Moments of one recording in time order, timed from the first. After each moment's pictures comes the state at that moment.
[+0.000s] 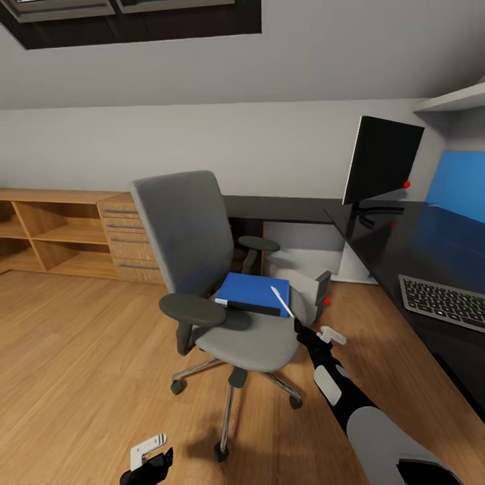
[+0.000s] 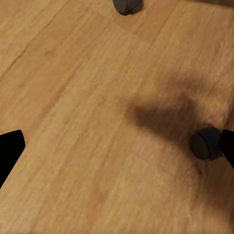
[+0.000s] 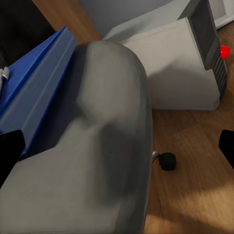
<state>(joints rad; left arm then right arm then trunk) -0.29 0.01 -0.08 -0.46 0.45 -0.08 0.09 -0.73 0.07 -0.10 -0.41 -0.48 -0.28 0.11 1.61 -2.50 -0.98</state>
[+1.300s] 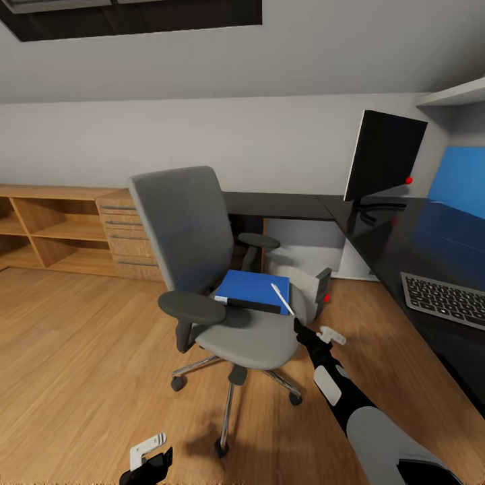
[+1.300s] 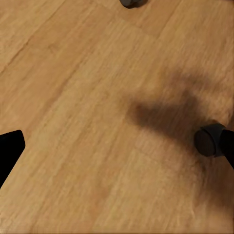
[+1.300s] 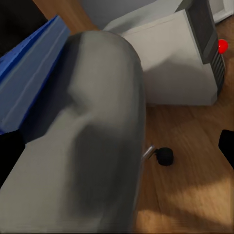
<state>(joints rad) -0.29 0.00 -0.08 -0.46 0.46 -0.08 0.09 -0.73 0.07 -0.10 -0.41 -0.48 -0.28 0.11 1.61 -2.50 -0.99</state>
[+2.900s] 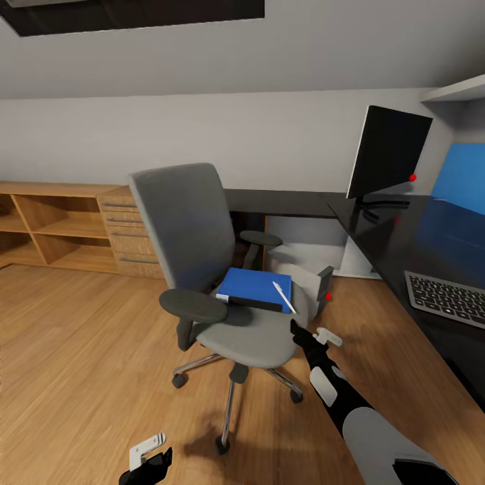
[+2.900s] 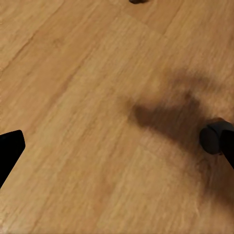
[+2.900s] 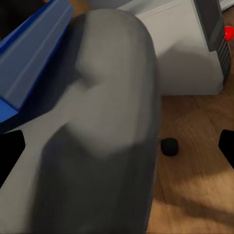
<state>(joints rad) -0.29 0.01 -0.07 -0.46 0.46 -0.08 0.09 -0.73 0.09 -0.10 -0.40 -0.48 -0.29 0.11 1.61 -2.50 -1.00</state>
